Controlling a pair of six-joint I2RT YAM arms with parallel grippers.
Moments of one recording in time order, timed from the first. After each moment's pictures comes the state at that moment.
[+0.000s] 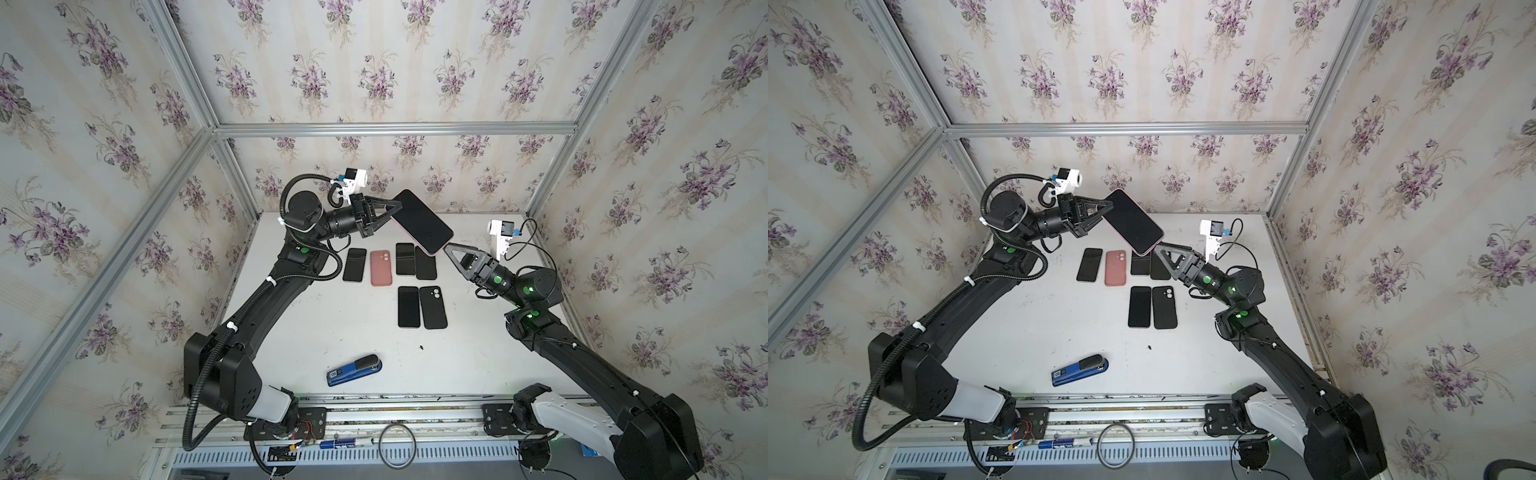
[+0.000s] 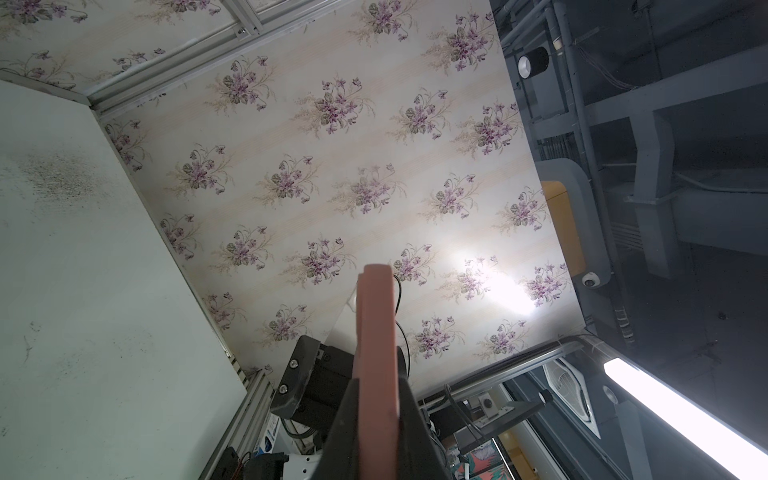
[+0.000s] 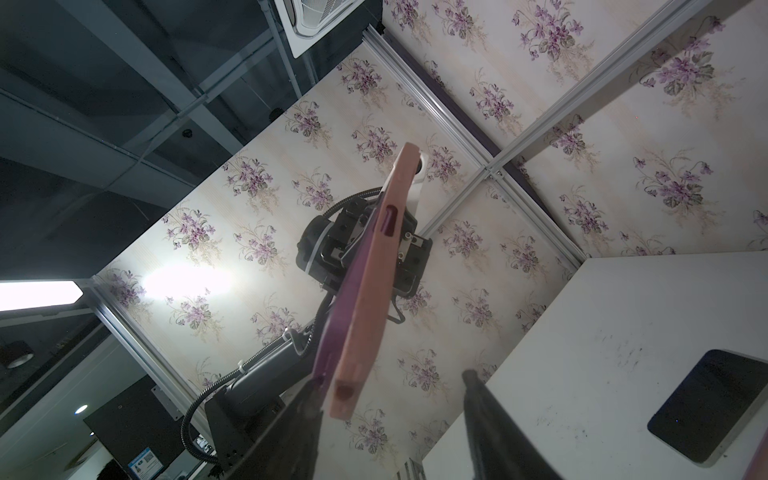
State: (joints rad) left arm -0.35 1.48 1.34 0.46 0.95 -1.43; right arm 0.37 1.04 0.66 0.82 -0.68 1.10
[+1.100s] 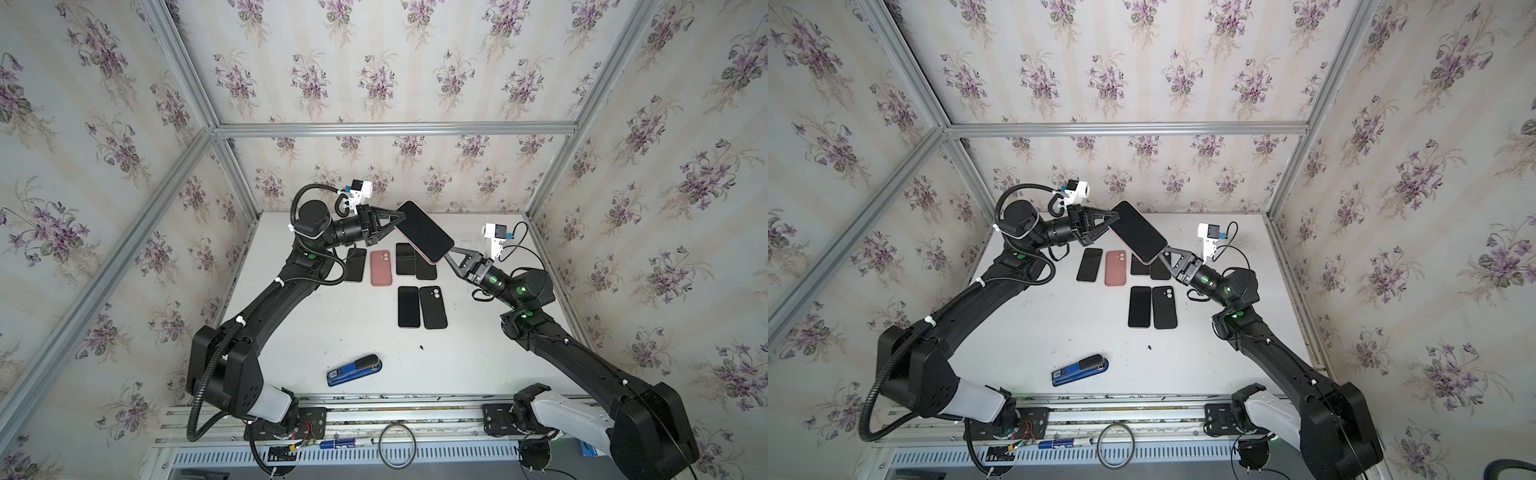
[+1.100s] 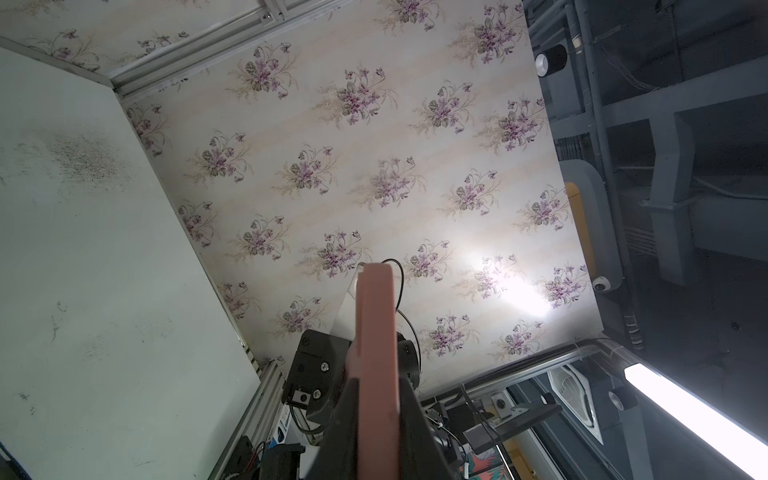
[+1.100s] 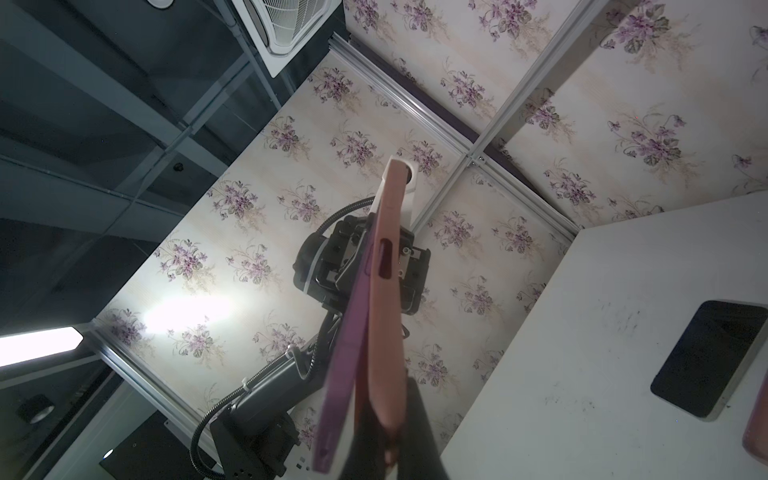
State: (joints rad) left arm -0.37 1.50 1.24 0.50 0.93 -1.39; right arm 0.36 1.09 0.60 0.87 -0.65 1.22
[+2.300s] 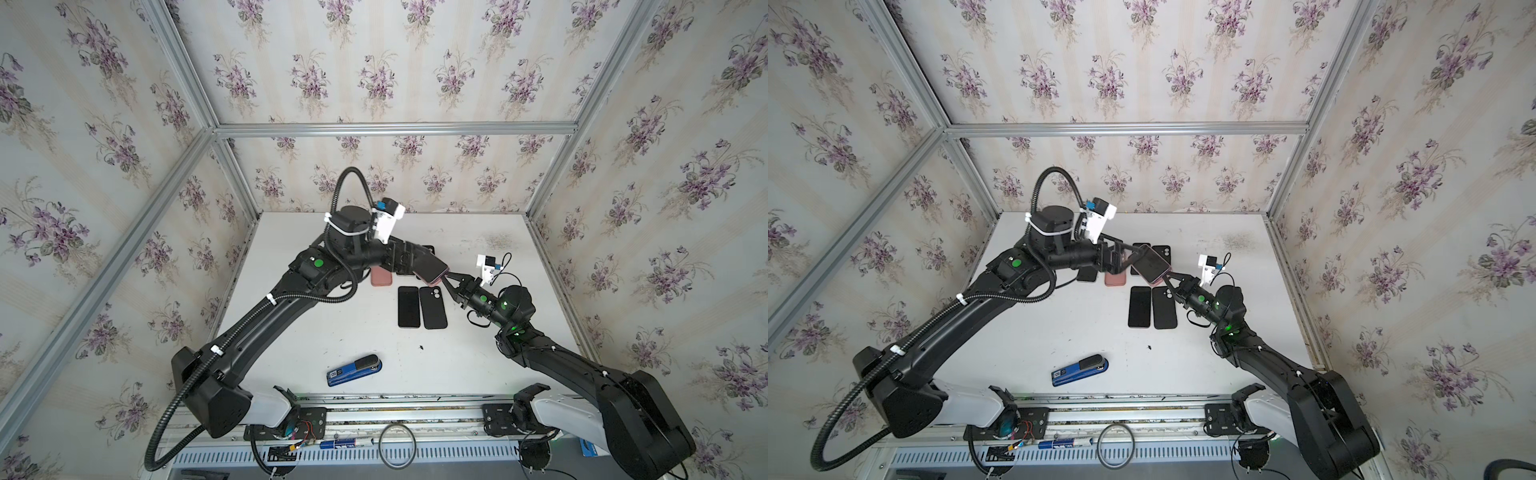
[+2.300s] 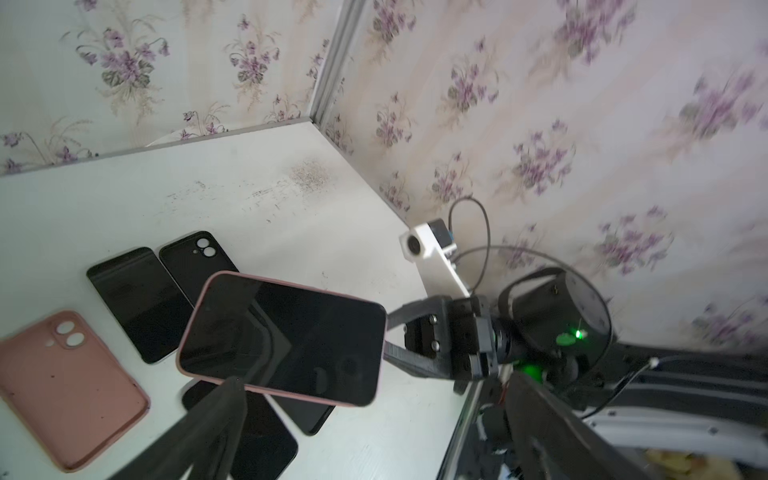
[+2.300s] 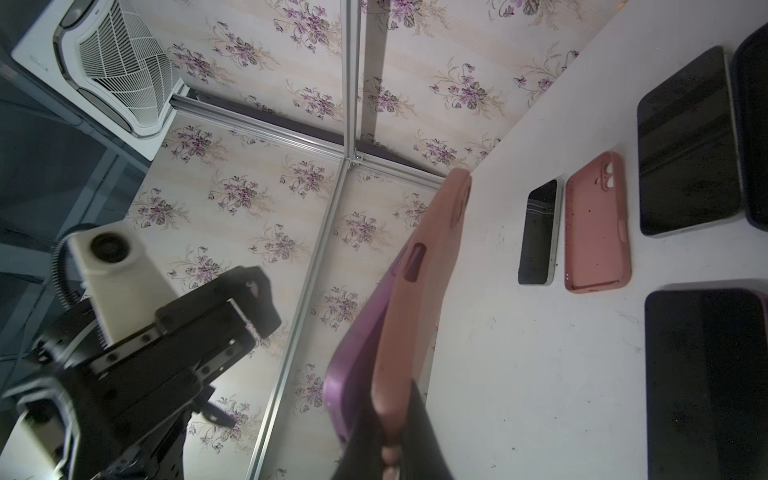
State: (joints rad) left arm -0.69 1.41 1.47 -0.49 0.34 -0.25; right arm 0.37 1.12 0.36 0.81 -0.49 1.31
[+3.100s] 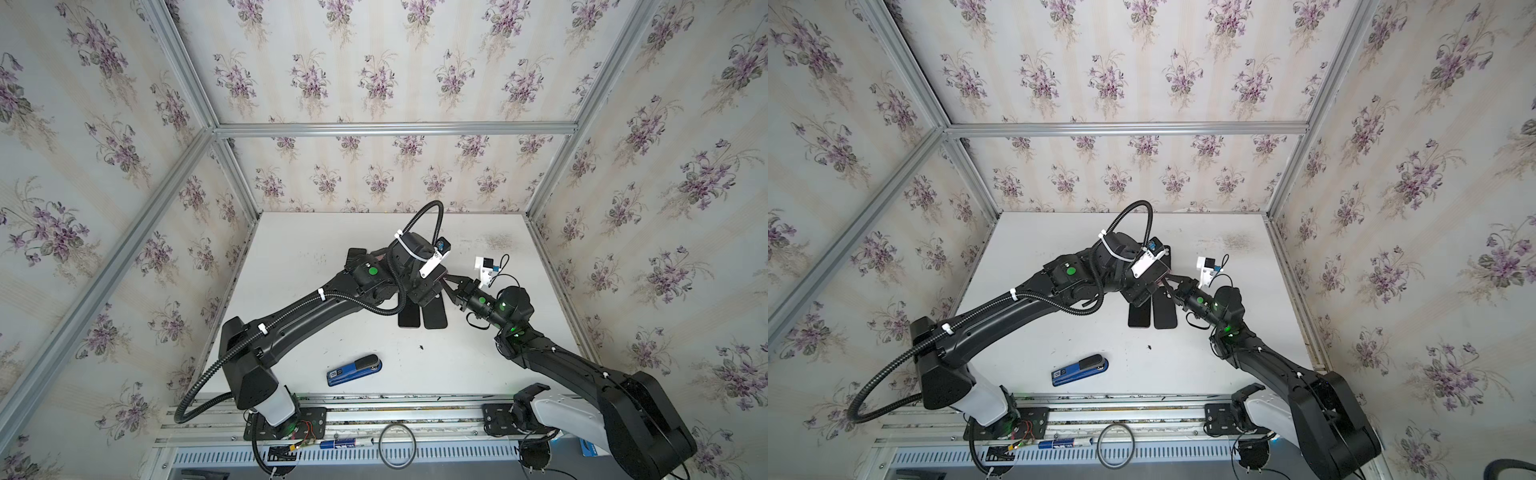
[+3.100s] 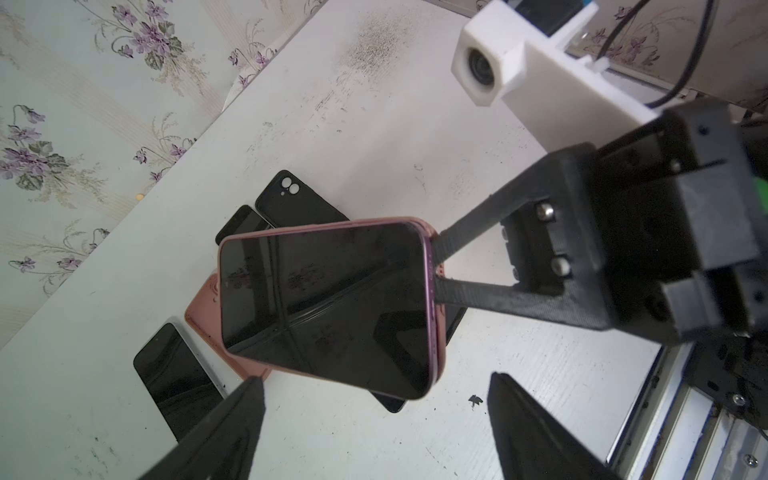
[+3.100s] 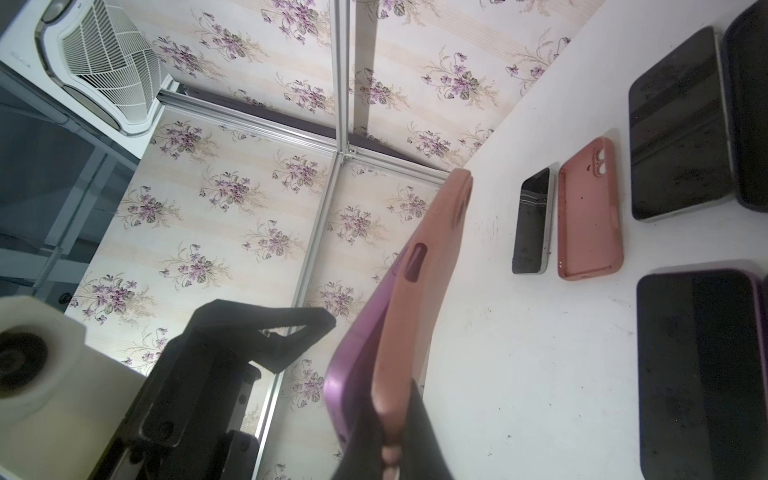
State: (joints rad) left arm -0.93 1.64 1.63 -0.76 -0.13 0.09; right arm 0.38 1.11 0.36 0.78 -0.49 1.31
